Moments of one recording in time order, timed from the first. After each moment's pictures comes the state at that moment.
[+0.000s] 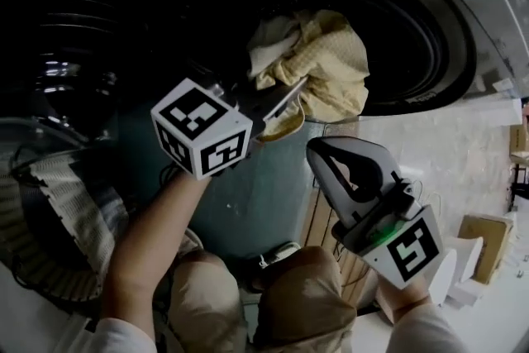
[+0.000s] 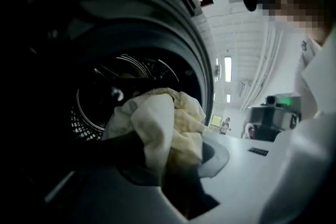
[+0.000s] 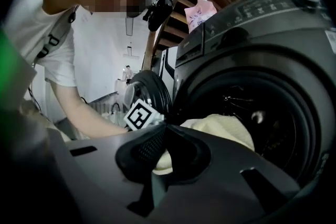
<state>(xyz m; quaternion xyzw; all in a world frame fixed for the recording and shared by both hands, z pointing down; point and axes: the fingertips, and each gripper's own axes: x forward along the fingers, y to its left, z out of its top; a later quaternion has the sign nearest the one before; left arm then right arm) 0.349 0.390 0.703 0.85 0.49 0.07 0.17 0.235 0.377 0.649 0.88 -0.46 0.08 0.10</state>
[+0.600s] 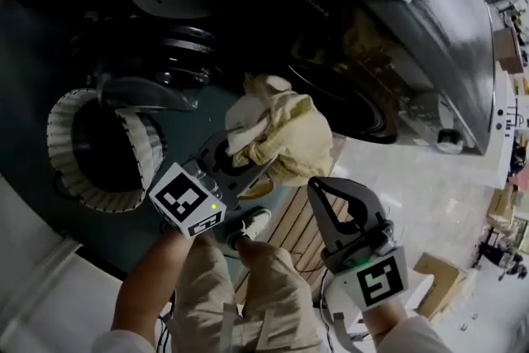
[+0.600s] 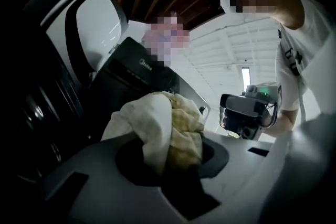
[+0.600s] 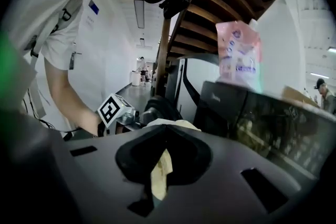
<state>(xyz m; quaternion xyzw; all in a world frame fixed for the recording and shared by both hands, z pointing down) 0.212 0.275 0.513 0.90 0.36 0.10 0.22 0.175 0.313 0.431 0.83 -0.52 0.13 0.16</state>
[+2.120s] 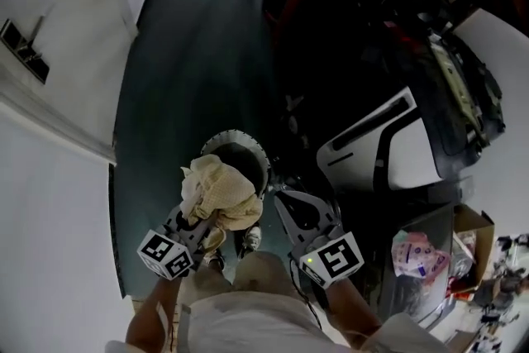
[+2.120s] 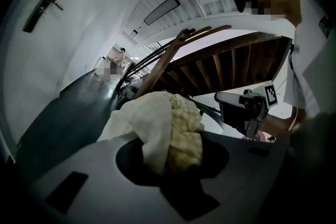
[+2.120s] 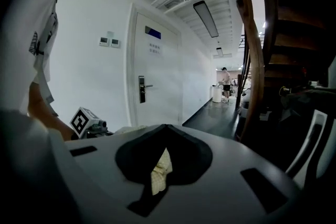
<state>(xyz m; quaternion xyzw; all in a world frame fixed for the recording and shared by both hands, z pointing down) -0.136 -0.114 0.277 0.92 -0.29 -0.03 0.28 -0.021 -0.102 0.168 0.47 -0.86 0.08 0.16</state>
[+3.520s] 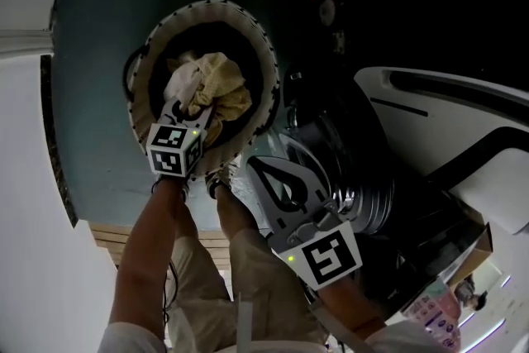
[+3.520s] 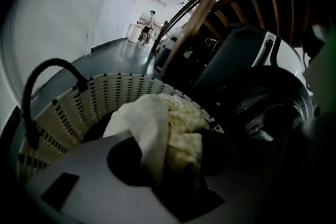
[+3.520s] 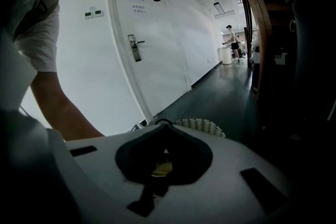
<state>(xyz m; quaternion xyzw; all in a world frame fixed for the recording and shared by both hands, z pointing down) -0.004 -0.224 0.790 0.82 -0.40 0.19 0.37 0.040 -0.163 0.553 0.39 -0.87 0.23 0.22</state>
